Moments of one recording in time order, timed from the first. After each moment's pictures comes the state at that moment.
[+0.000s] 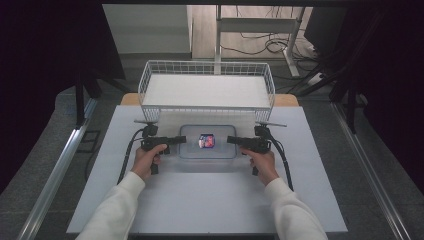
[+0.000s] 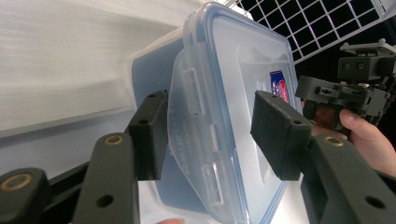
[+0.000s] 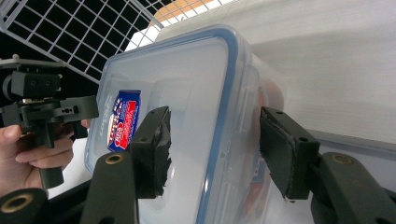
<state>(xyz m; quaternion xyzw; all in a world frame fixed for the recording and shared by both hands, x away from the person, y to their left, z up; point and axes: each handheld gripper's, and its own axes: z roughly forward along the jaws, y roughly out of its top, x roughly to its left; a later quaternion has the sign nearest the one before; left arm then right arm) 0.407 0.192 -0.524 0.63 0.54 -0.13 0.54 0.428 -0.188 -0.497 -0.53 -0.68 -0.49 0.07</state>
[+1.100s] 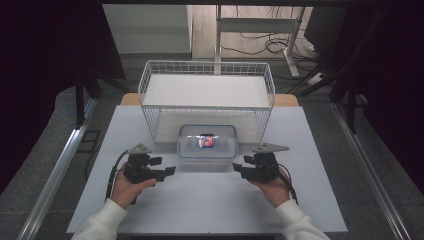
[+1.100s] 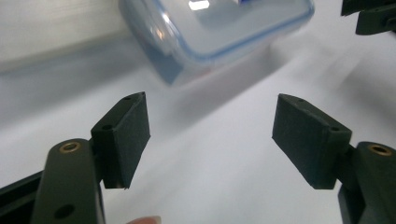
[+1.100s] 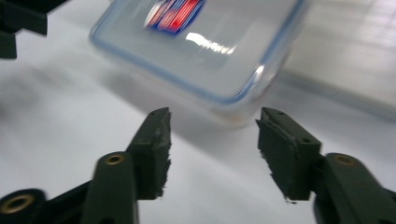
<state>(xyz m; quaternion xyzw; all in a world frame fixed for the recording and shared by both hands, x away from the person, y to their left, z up) 0.283 0.191 -0.488 0.77 0.46 0.07 0.43 0.320 -0.185 -0.469 -0.39 -0.82 -0.41 -0.11</state>
